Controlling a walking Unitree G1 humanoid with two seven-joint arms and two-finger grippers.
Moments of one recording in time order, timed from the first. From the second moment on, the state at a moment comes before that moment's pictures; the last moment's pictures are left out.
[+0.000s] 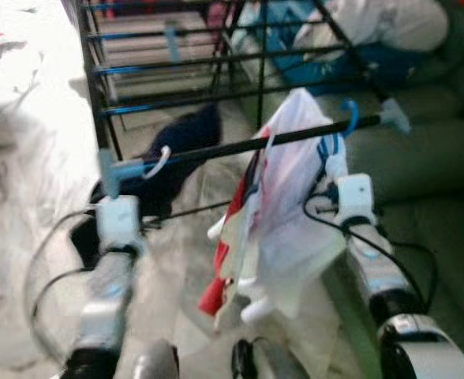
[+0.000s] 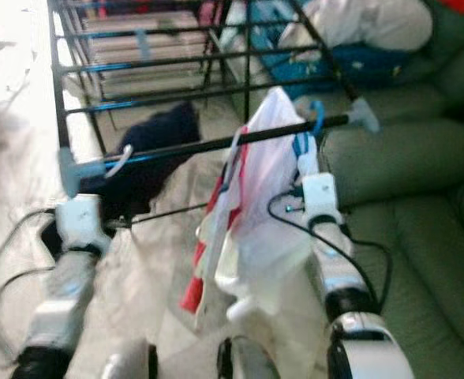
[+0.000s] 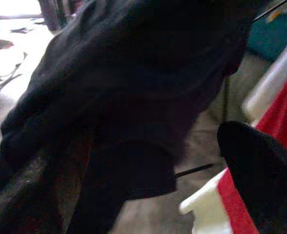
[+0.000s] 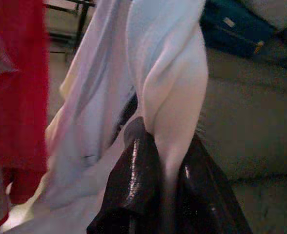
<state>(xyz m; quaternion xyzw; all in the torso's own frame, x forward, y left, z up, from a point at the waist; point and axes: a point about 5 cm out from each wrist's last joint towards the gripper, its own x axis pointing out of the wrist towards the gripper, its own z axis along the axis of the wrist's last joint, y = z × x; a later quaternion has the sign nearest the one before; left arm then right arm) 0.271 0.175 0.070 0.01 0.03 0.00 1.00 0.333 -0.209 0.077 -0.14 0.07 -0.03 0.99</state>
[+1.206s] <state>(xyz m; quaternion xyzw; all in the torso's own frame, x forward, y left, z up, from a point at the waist) 0.262 0.164 0.062 0.02 0.06 0.00 1.00 0.321 -0.229 0.058 -0.13 0.16 0.04 0.98</state>
